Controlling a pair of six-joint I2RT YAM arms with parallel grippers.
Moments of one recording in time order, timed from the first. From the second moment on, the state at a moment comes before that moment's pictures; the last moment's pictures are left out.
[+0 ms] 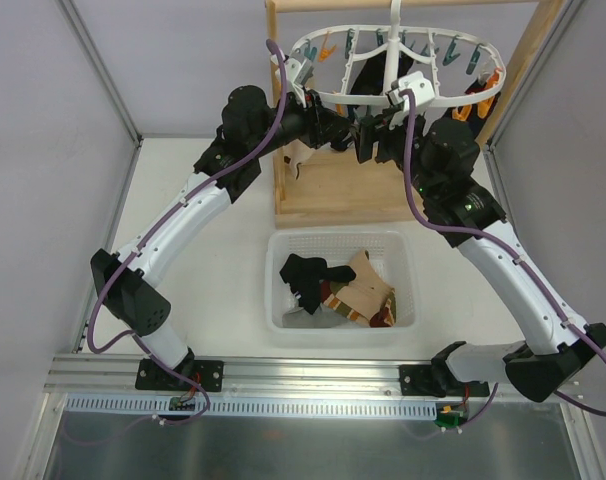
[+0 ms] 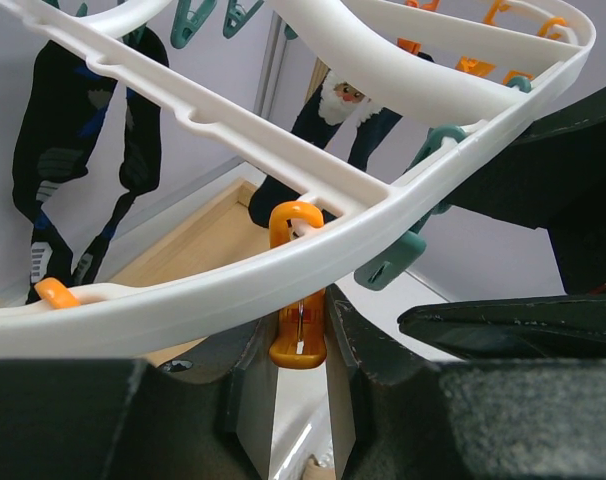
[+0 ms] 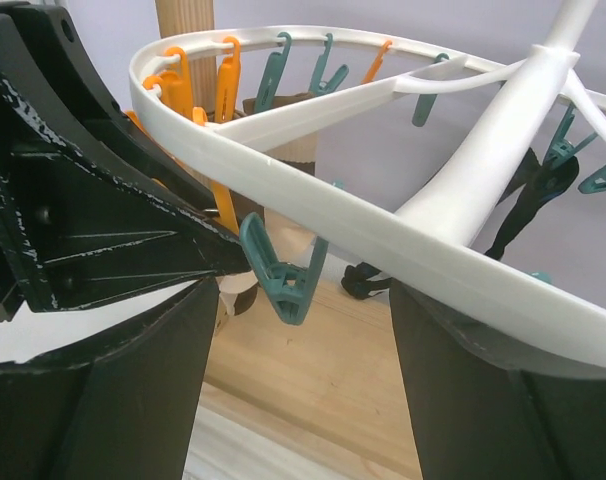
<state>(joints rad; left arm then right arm) -0.60 1.65 1.75 -0.03 0.36 -0.30 0.60 1.29 1.52 -0.19 0.11 -0.12</state>
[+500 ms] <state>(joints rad) -0.60 1.65 1.73 -0.03 0.36 -0.29 0.60 1.30 1.53 -0.16 0.08 -0.05</state>
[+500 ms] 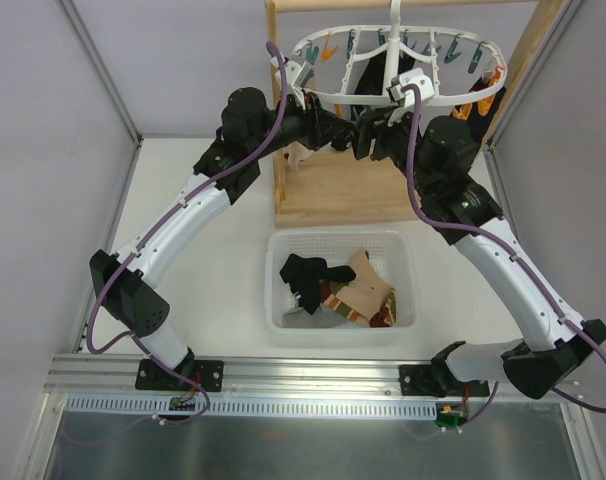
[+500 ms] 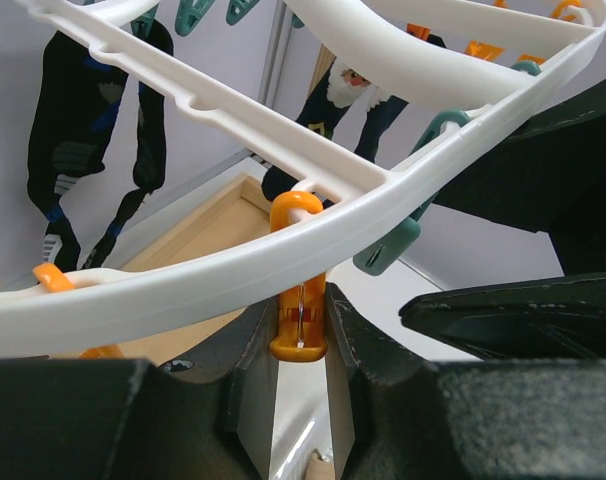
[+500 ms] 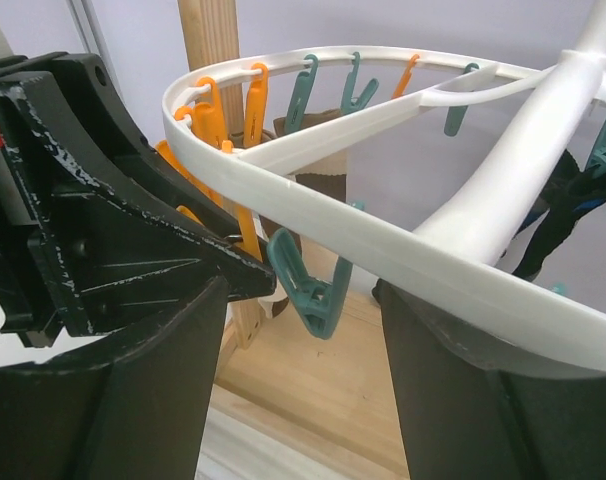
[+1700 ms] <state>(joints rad) -0.60 1.55 1.59 -0.01 0.36 -0.25 0.60 1.32 1.52 -0.06 0.12 0.00</state>
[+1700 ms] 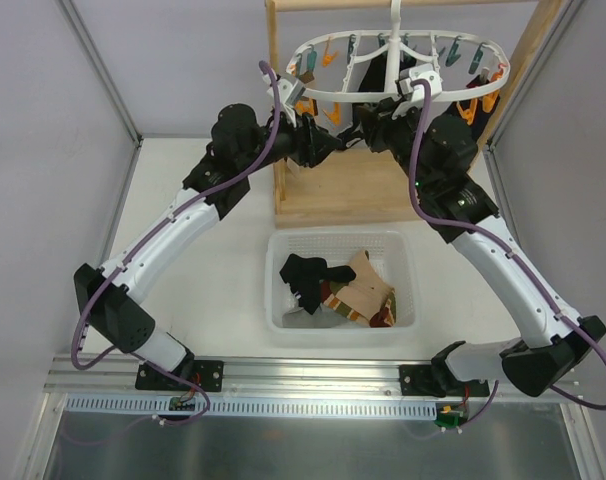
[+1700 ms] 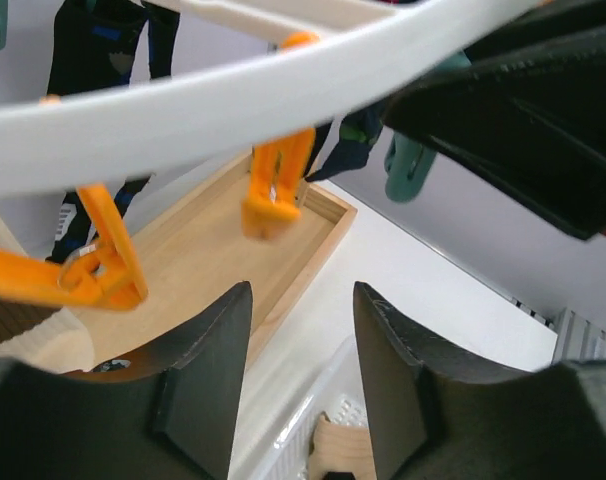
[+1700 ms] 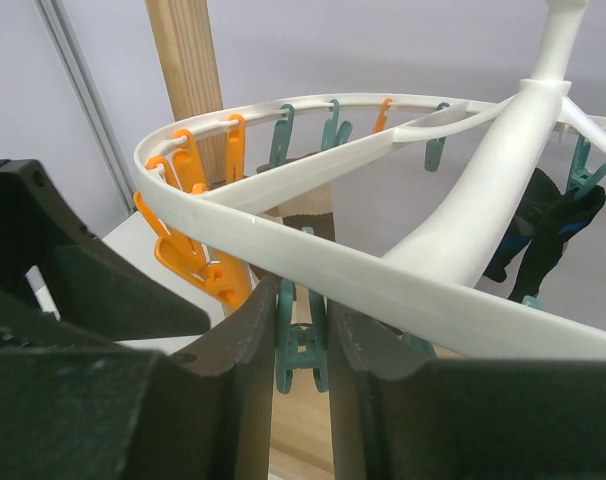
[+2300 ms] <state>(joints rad) -0.60 1.16 1.05 0.04 0.42 -0.31 0.59 1.31 1.52 -0.16 0.13 0.09</state>
